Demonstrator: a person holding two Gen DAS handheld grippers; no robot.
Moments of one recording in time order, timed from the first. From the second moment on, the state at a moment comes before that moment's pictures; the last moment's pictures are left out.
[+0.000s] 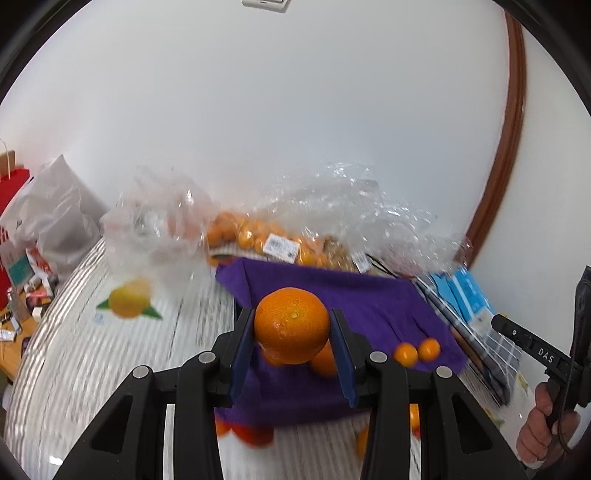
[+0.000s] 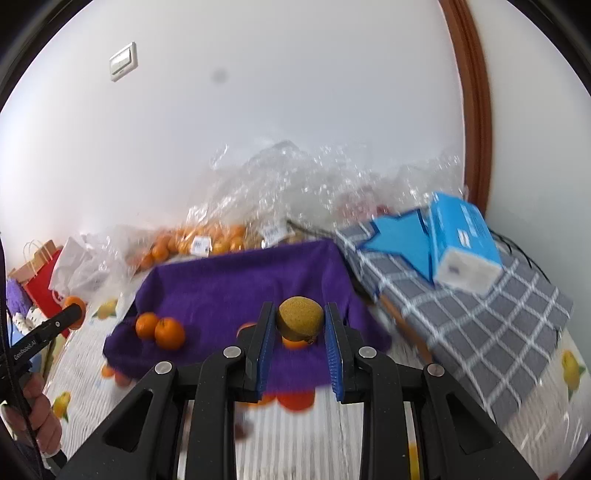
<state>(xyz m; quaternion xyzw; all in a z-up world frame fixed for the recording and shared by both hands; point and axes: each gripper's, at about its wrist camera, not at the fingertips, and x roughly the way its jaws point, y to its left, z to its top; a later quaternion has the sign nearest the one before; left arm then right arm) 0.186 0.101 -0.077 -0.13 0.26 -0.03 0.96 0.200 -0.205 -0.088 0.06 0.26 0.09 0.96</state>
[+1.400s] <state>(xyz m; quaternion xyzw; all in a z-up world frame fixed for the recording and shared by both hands) 0.237 0.064 -0.136 -0.11 0.32 -0.05 0.94 0.279 -0.221 -0.163 0.10 0.35 0.07 0.93</state>
